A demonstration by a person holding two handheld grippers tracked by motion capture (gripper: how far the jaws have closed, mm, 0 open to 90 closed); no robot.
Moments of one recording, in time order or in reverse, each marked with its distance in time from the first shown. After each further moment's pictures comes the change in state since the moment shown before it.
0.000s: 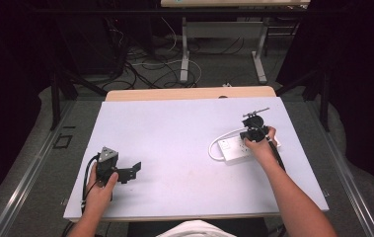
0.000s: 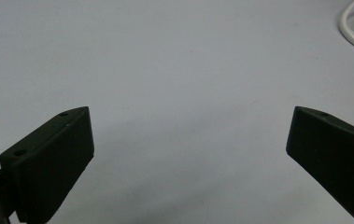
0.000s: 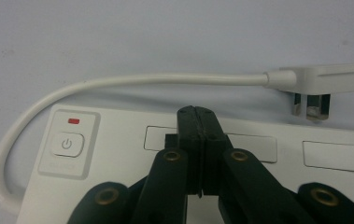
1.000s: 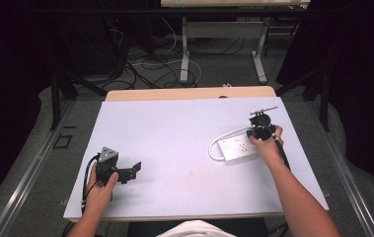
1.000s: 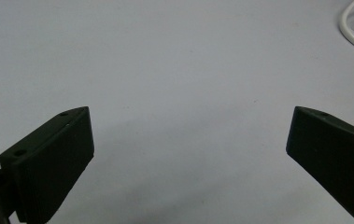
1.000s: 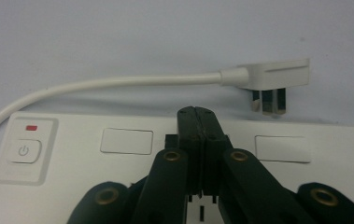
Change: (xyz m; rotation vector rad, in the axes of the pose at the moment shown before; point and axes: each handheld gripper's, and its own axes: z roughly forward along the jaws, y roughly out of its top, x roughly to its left) left arm 0.000 0.000 0.000 0.004 0.002 0.001; right arm -0.023 -0.002 -0.003 -0.019 -0.030 0.036
